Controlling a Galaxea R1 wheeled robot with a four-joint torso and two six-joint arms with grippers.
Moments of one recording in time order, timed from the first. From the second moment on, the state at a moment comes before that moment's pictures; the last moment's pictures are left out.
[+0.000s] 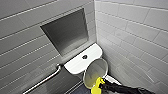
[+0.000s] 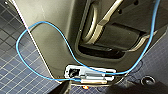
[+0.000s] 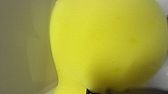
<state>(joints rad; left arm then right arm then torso) 1.48 3.16 -2.74 0.15 0.06 0.00 -0.63 3.02 -2.51 -0.32 -0.25 0.91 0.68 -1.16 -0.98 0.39</state>
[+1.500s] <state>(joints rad) 1.49 3.16 -2.74 0.15 0.06 0.00 -0.82 2.93 -2.42 -0.43 0.02 1.02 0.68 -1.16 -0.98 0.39</state>
